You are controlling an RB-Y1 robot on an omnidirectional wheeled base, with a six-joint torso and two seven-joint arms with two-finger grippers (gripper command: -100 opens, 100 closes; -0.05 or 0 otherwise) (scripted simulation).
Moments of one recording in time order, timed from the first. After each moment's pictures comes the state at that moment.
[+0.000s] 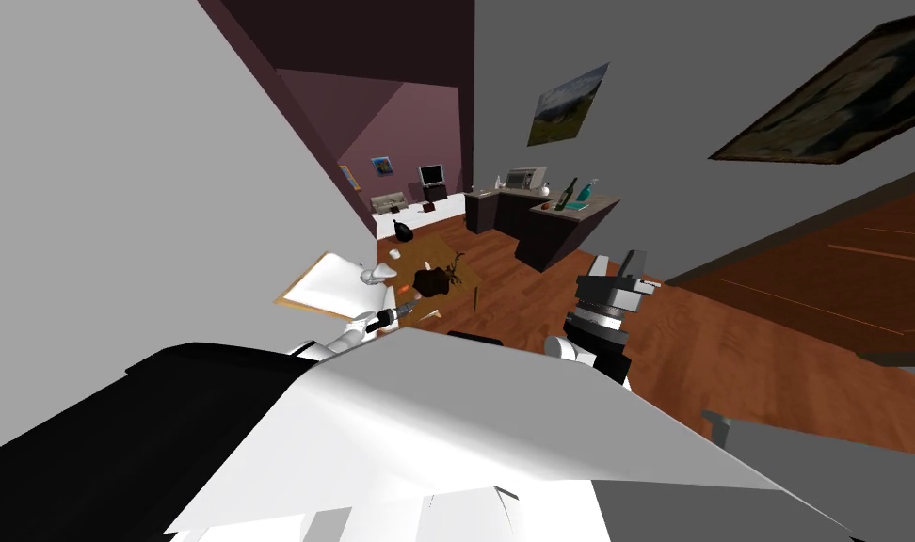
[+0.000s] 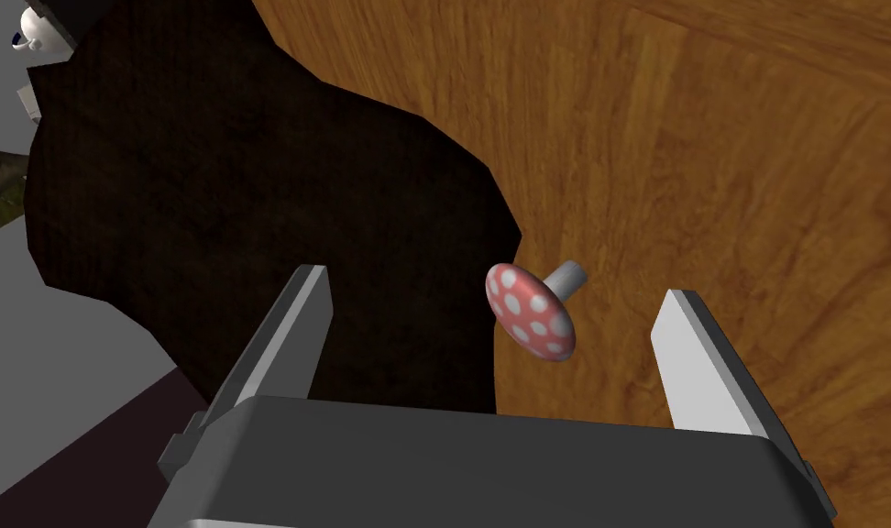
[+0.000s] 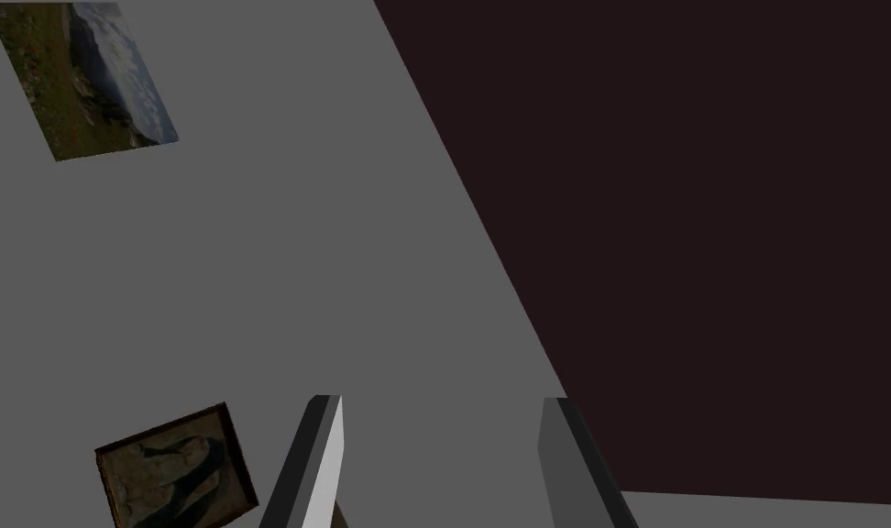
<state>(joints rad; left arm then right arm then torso) 0.08 0.75 -0.20 -0.76 -0.81 -0.76 0.75 0.52 0.03 -0.03 -2.22 -0.09 -0.58 0.00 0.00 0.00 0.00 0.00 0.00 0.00</state>
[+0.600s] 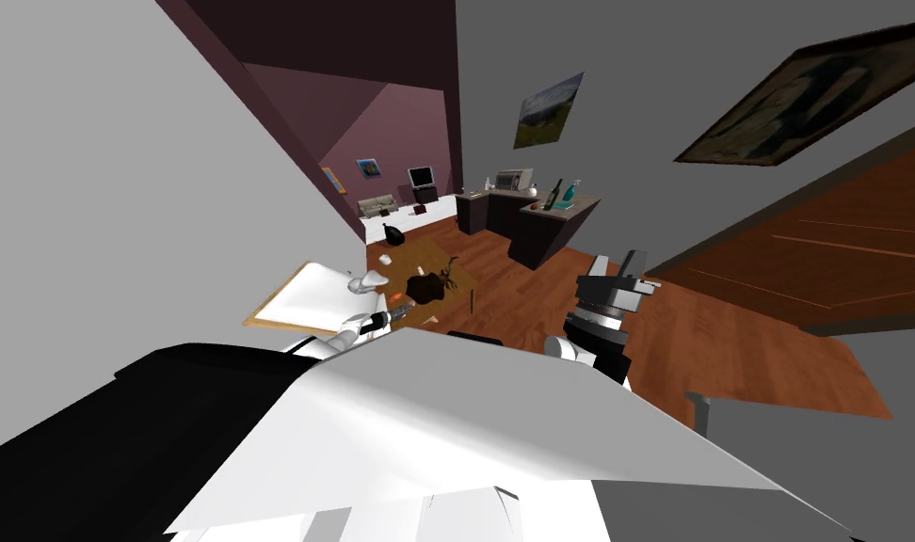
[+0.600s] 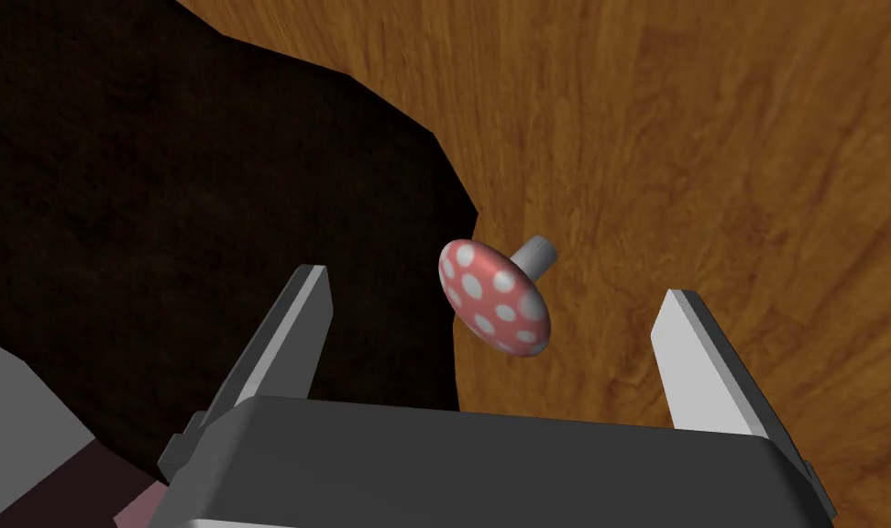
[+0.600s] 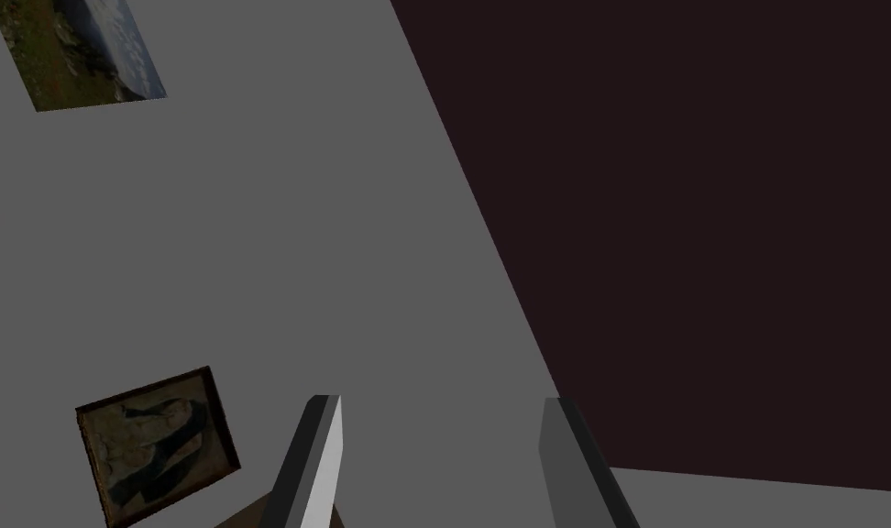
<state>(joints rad) 0.04 0.78 -0.23 -0.61 -0.84 -0.77 0.79 0.52 0.03 -0.03 -2.22 -0.09 -0.58 0.00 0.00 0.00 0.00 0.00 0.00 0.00</state>
